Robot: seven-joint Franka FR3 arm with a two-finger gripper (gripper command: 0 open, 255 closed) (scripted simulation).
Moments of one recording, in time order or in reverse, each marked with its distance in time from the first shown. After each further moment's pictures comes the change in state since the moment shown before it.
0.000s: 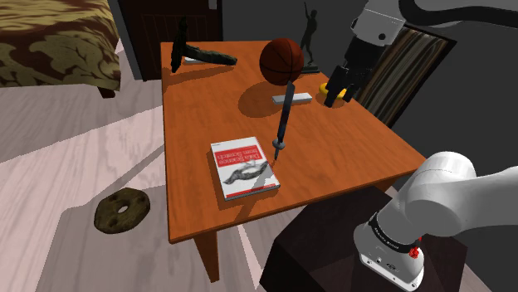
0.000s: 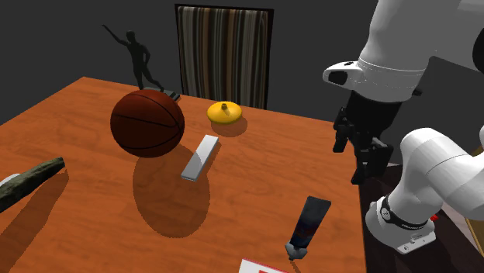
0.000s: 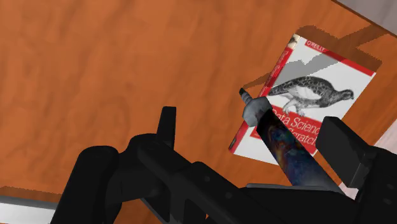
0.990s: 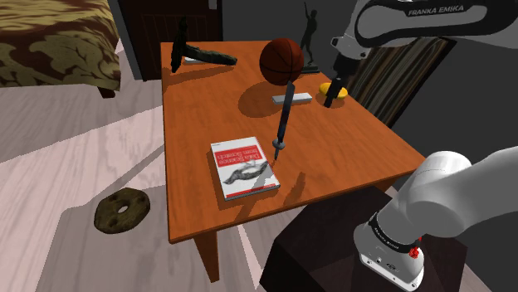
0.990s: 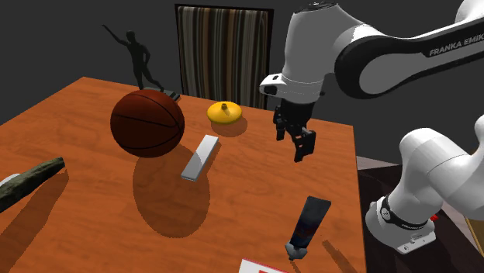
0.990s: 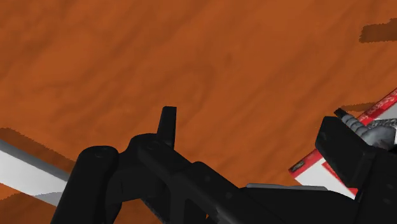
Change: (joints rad) arm 0.035 0.306 -0.293 0.036 -0.177 0.243 -0.558
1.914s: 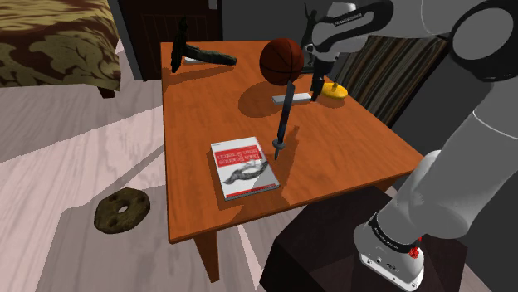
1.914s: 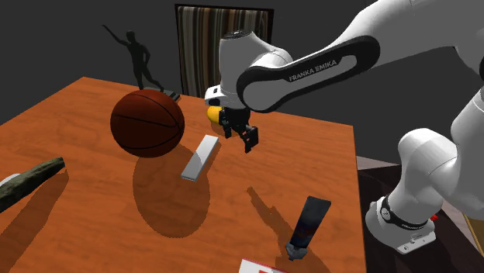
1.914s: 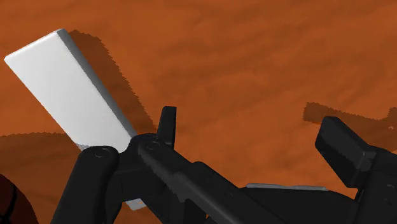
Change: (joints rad) arm 0.067 0.576 -0.213 0.358 0.153 0.177 -0.640
